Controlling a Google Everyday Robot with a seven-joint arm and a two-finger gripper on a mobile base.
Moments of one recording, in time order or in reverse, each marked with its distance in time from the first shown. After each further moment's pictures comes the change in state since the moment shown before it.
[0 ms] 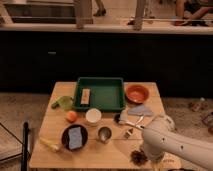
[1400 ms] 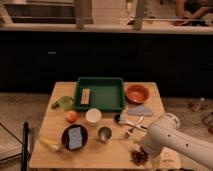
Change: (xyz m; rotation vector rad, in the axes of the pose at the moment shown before) arm -0.005 -0.037 0.005 0.143 -0.132 -0.207
